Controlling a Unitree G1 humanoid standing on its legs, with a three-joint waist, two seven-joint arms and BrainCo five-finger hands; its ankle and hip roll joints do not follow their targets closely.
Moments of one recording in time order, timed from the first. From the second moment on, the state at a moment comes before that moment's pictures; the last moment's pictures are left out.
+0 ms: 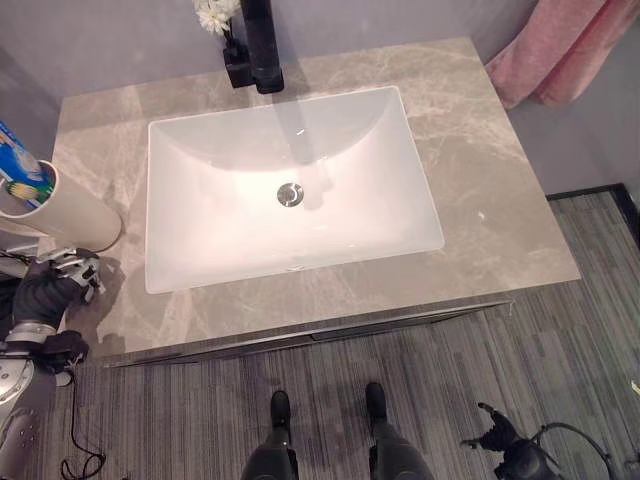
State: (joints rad) left arm 0.21 0.94 0.23 0.04 -0.85 -0.16 0.06; right arm 0.02 -0.52 0.29 0.95 -0.25 -0.08 -0.13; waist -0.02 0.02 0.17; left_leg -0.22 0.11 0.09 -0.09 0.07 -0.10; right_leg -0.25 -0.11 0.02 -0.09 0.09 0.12
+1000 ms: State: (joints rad) left arm -0.31 1.09 0.17 0.33 -0.77 -0.24 0.20; right arm -0.07 -0.55 0.34 0.83 -0.21 -0.09 -0.15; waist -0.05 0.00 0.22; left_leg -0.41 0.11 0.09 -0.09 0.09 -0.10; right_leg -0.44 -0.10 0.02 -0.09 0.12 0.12
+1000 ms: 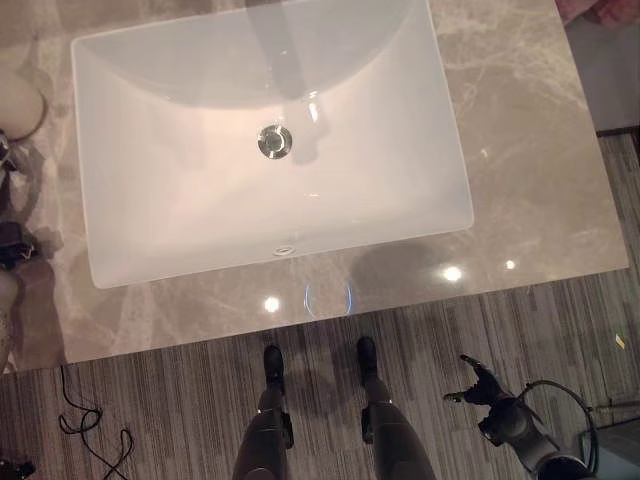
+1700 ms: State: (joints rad) left arm -0.83 1.22 -0.06 0.60 -0.78 -0.26 0.25; right arm -0.09 -0.56 0.38 0.76 -0.17 -0.11 -0.18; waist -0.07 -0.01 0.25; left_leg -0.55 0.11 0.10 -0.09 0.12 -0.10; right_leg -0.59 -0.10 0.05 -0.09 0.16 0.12
